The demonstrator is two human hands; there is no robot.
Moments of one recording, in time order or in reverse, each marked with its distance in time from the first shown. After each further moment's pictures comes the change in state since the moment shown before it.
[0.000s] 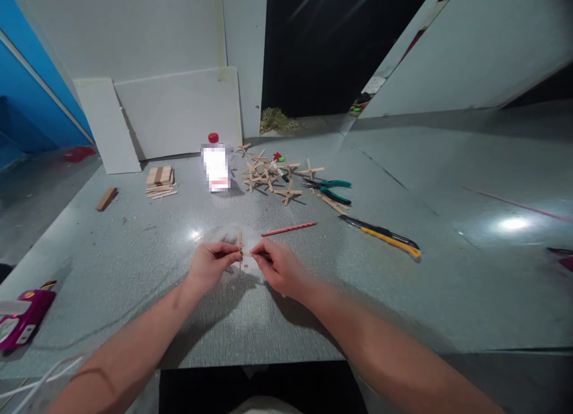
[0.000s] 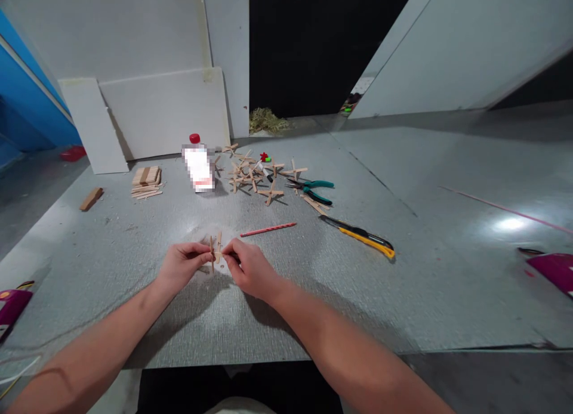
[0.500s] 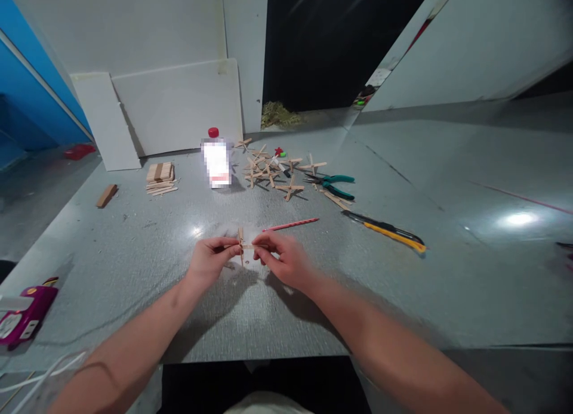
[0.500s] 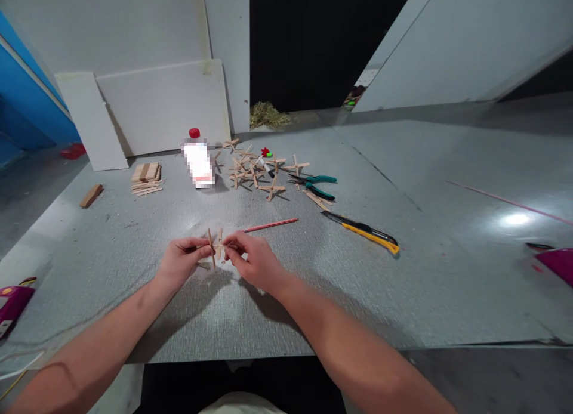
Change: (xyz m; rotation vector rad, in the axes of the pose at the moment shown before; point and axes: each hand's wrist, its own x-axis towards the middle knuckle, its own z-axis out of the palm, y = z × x) left_hand 0.004 -0.005 -0.001 -0.044 0.036 0.009; right_hand 0.002 0.004 -0.005 0.217 -0.012 0.092
